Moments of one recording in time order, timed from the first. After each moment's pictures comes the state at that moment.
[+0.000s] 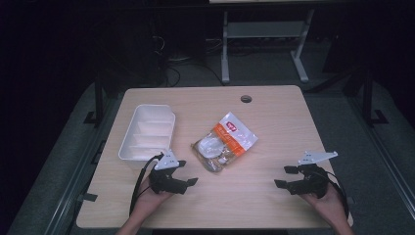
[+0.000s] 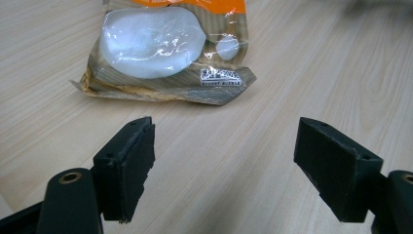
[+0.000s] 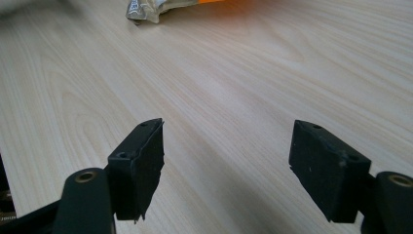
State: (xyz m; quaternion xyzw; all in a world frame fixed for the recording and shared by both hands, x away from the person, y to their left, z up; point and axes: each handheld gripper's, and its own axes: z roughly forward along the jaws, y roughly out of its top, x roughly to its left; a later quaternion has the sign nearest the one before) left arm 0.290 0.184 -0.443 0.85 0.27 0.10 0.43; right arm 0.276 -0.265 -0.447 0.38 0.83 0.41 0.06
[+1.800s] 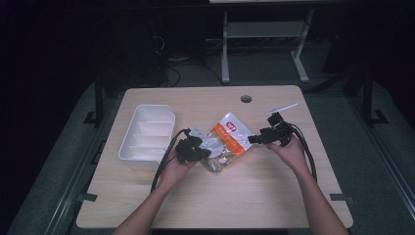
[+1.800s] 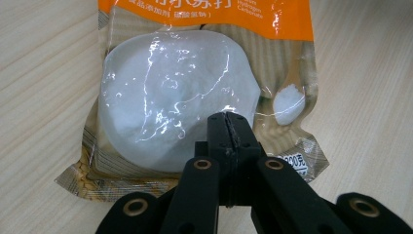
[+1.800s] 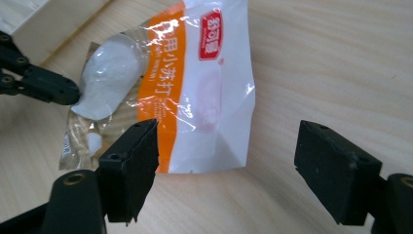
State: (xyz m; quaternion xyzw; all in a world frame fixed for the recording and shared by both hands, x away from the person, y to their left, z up) left arm 0.376 0.117 -0.439 0.89 0.30 0.06 0.34; right arm 0.419 -0.199 -0.422 0.44 0.81 0.38 0.01
